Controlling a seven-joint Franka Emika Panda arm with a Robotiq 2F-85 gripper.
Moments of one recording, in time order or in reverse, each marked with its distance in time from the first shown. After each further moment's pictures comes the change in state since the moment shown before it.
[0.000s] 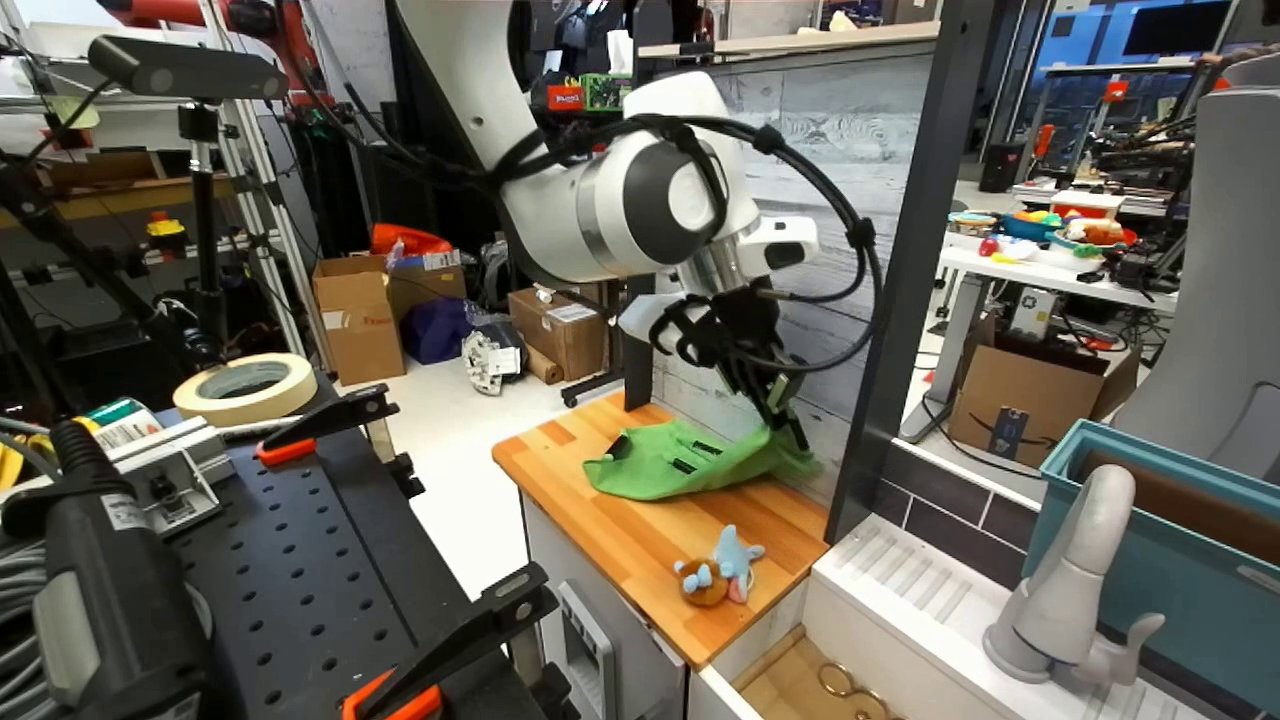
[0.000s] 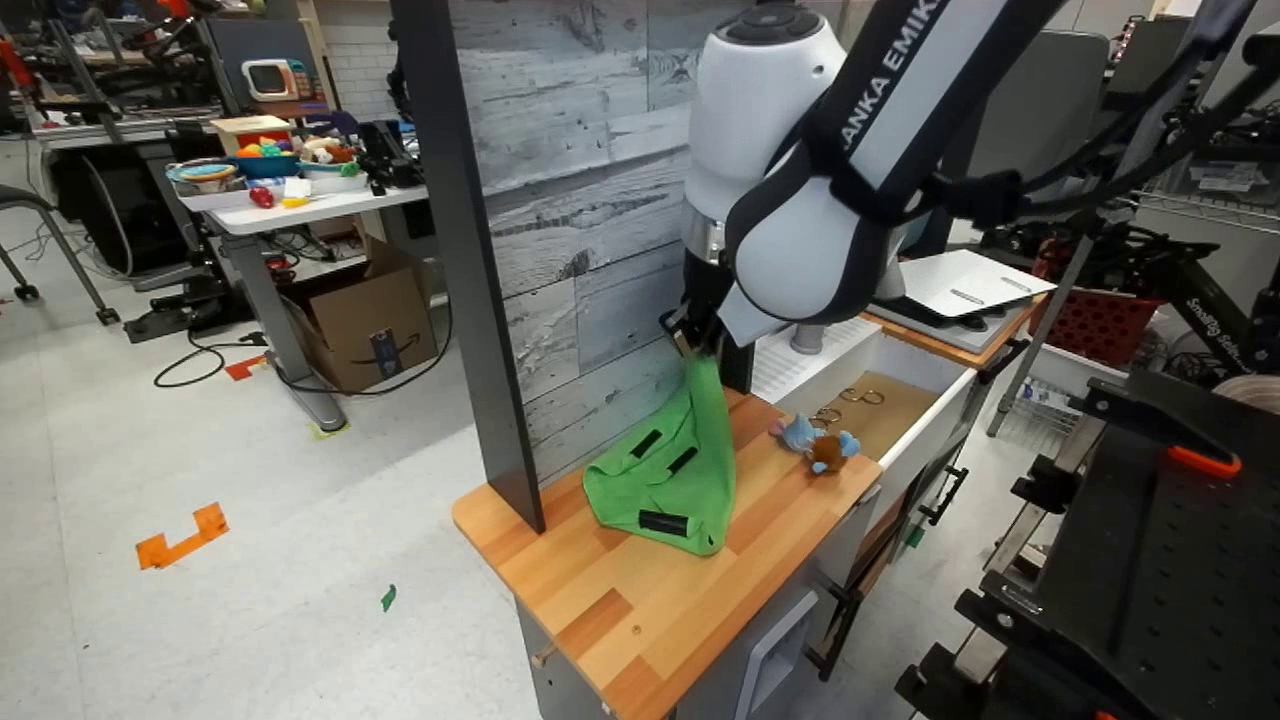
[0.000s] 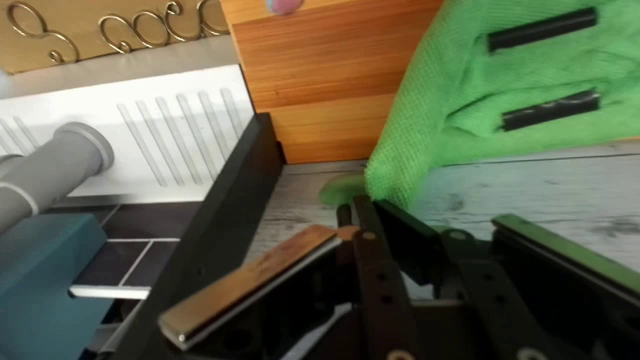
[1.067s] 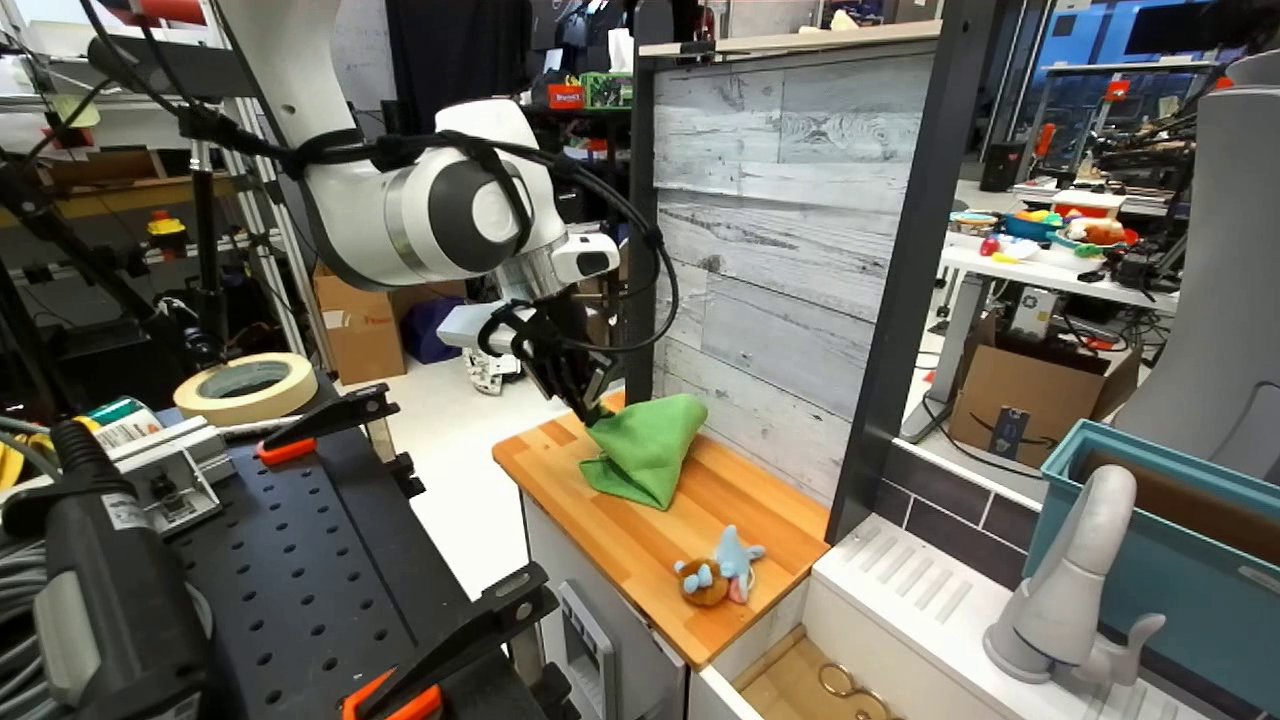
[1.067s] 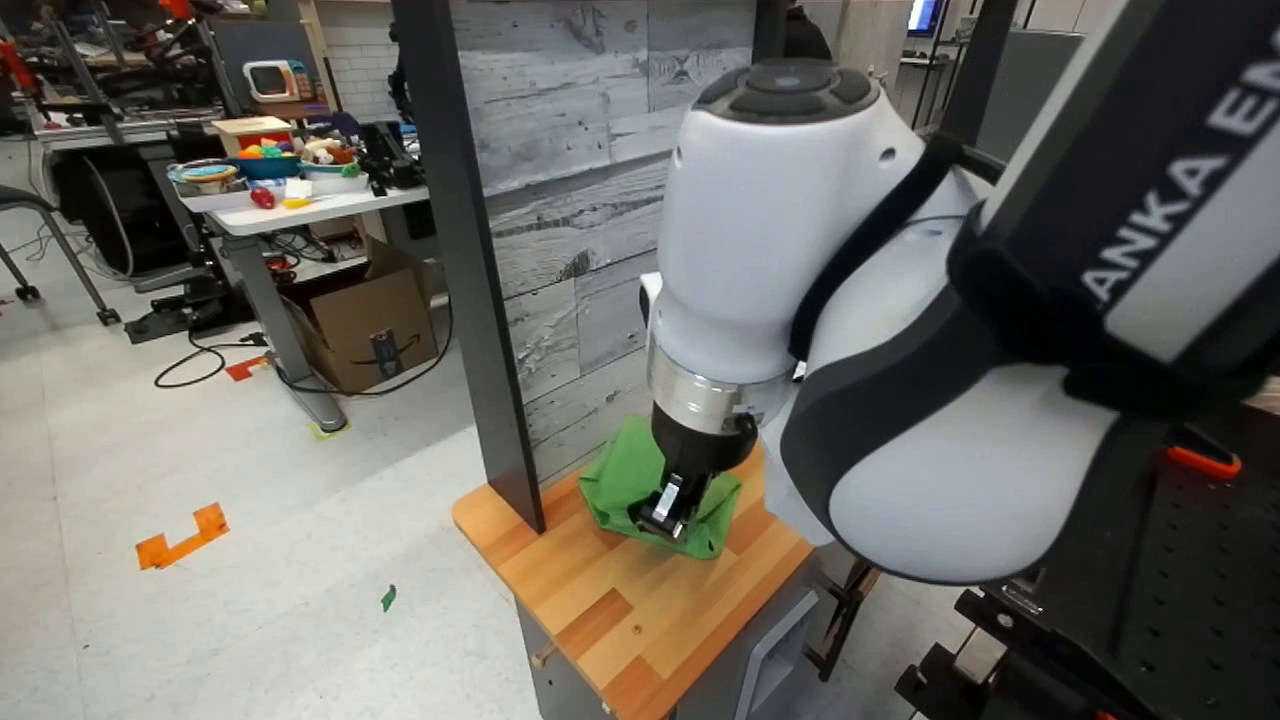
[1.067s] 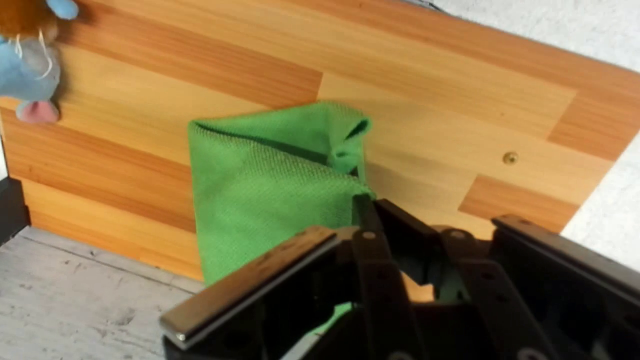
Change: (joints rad) arm 0.239 -0.108 0.077 -0.312 -0.002 0.115 -0.207
